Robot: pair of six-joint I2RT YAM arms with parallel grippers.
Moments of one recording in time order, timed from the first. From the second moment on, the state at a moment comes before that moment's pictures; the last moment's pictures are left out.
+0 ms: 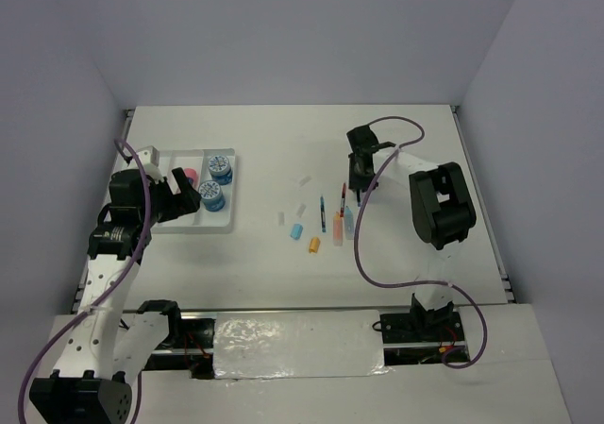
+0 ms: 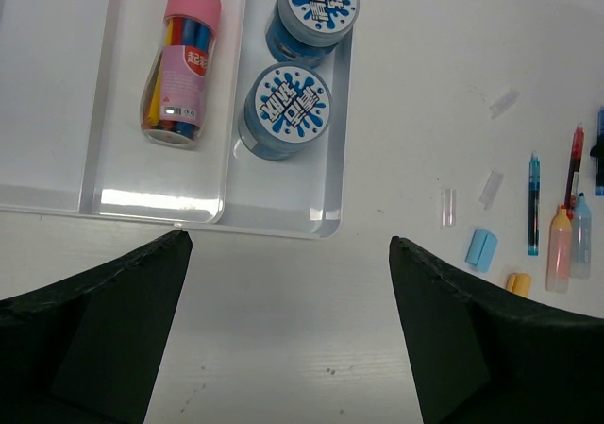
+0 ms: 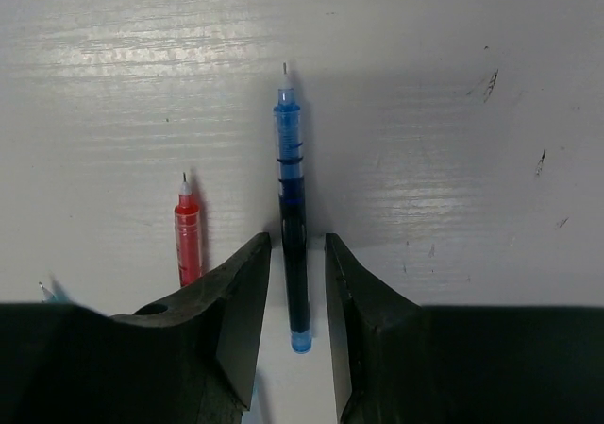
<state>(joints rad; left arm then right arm) 0.02 0.81 0.83 -0.58 0.09 -0.32 0.31 1.97 1.33 -0.49 0.17 0.36</state>
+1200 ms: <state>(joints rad) -0.47 1.99 1.74 -0.49 -0.02 -0.26 0.31 0.78 0.85 -0.55 -0.04 0.38</state>
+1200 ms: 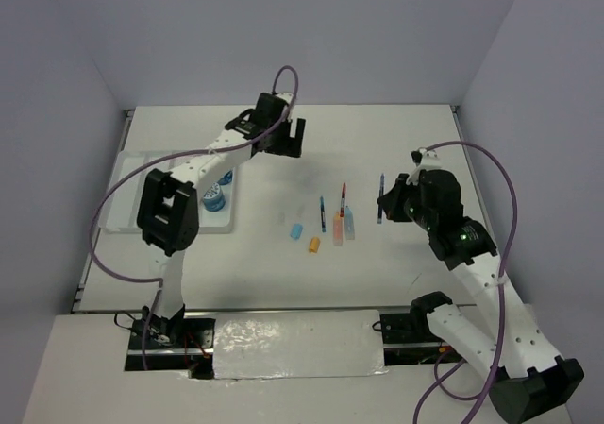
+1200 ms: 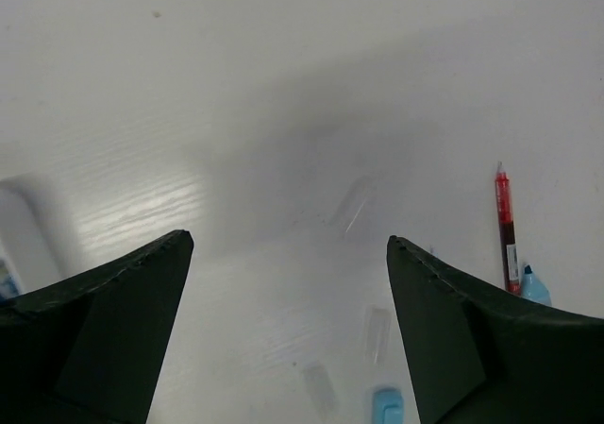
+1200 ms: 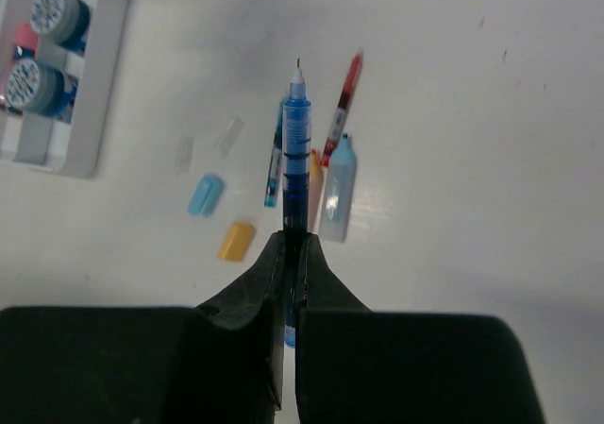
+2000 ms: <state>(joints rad) -0.59 2.28 1.92 -0.56 -0.03 0.15 0.32 0.67 0.79 -0.62 -0.21 0.38</state>
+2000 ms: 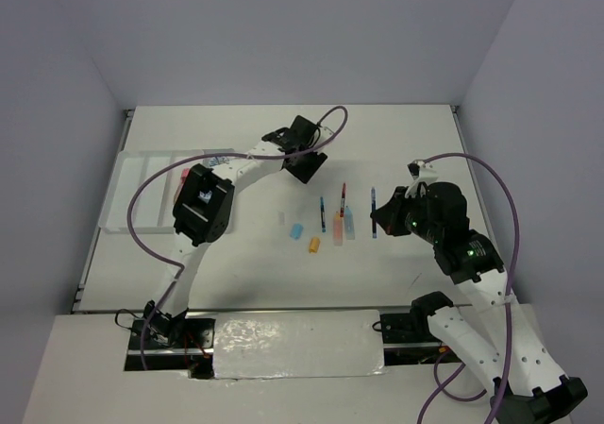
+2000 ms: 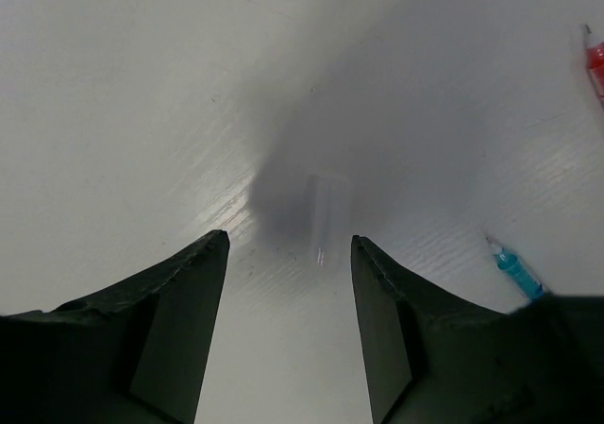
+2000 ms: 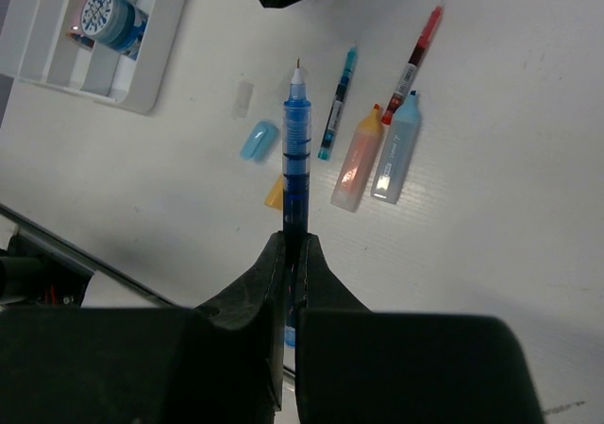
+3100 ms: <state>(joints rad) -0.56 2.37 1.96 -0.55 0.13 0.13 0.33 0.64 0.79 -0.65 -0.23 0.38</state>
